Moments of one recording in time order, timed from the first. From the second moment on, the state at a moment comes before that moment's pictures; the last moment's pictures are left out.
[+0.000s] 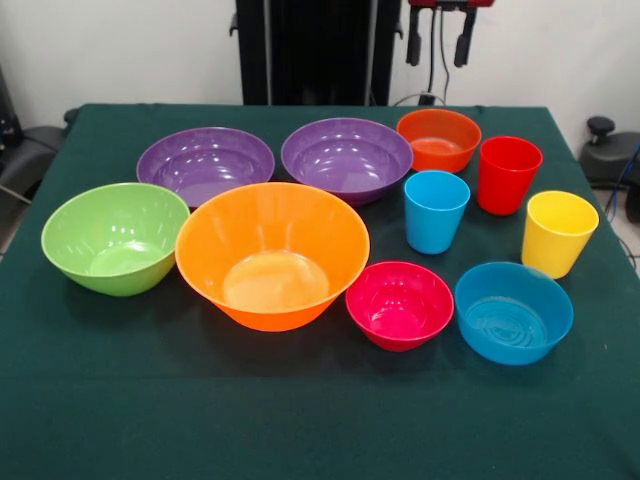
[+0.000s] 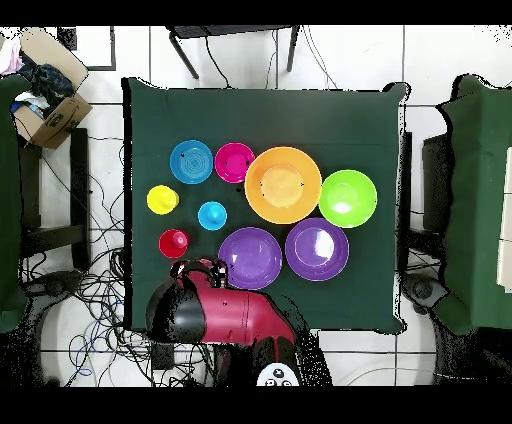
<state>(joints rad) -0.08 -0.96 0.00 2.20 0.02 0.21 1.72</state>
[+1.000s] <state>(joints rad) -0.03 -0.97 -0.03 2.23 0.02 0.21 1.83</state>
